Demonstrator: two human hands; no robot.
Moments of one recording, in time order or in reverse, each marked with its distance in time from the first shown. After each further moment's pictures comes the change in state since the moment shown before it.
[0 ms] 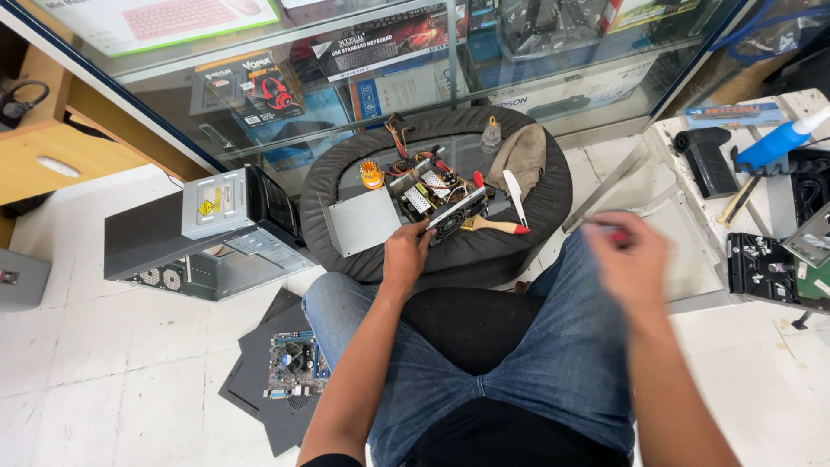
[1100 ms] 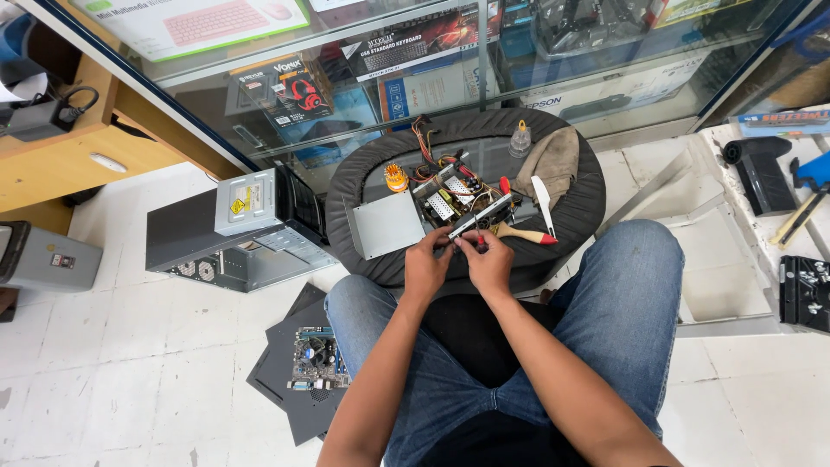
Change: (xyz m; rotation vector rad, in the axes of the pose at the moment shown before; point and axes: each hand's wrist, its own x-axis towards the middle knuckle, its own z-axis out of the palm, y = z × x) left_hand -0.007 0.025 -0.016 -0.177 -0.016 -0.179; right_hand -0.048 0.048 0.252 0.133 -0.045 0.088
